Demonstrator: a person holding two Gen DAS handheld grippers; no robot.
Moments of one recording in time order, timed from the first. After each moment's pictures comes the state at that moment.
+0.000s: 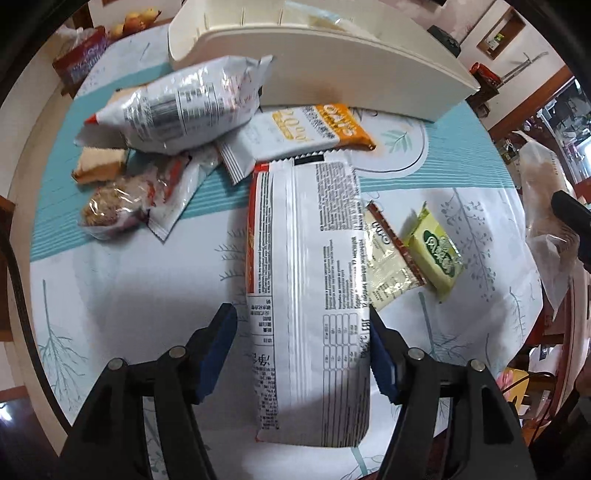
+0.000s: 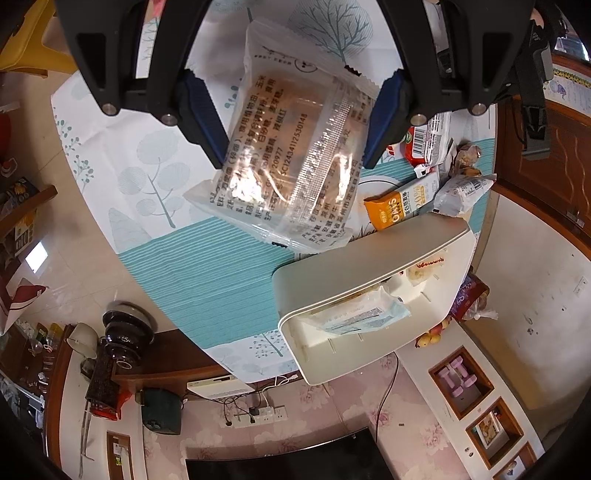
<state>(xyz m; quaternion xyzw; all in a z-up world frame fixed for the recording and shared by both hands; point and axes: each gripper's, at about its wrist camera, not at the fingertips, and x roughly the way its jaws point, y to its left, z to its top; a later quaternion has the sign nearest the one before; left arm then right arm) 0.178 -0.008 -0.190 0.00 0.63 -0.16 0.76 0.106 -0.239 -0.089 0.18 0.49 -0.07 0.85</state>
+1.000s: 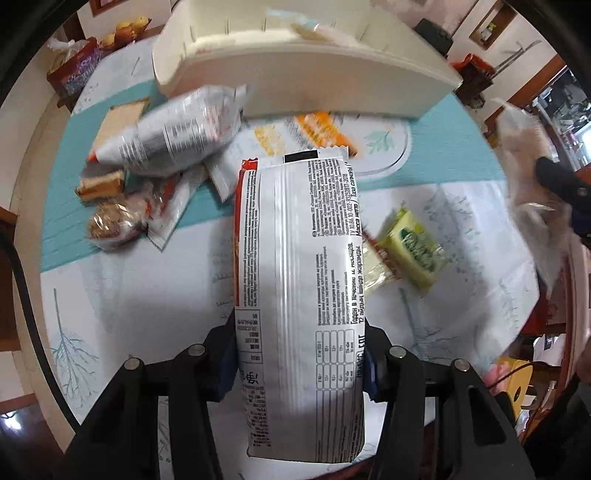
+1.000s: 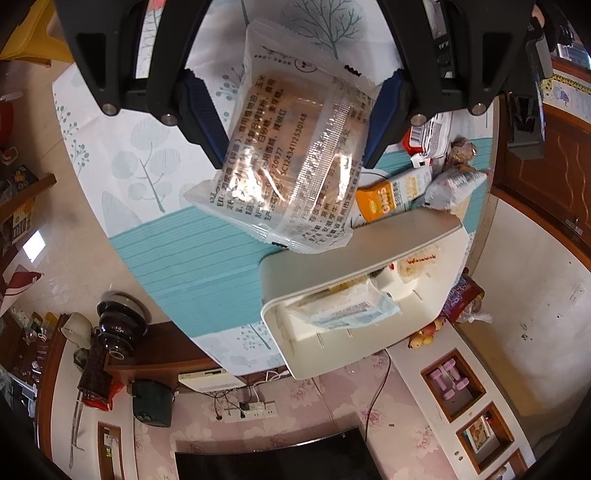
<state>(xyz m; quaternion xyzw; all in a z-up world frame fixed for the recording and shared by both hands) 0.180 -0.031 -0.162 0.02 0.62 -0.17 0.76 0.120 -0.232 -0.081 0.17 0.48 -0.06 0.86</state>
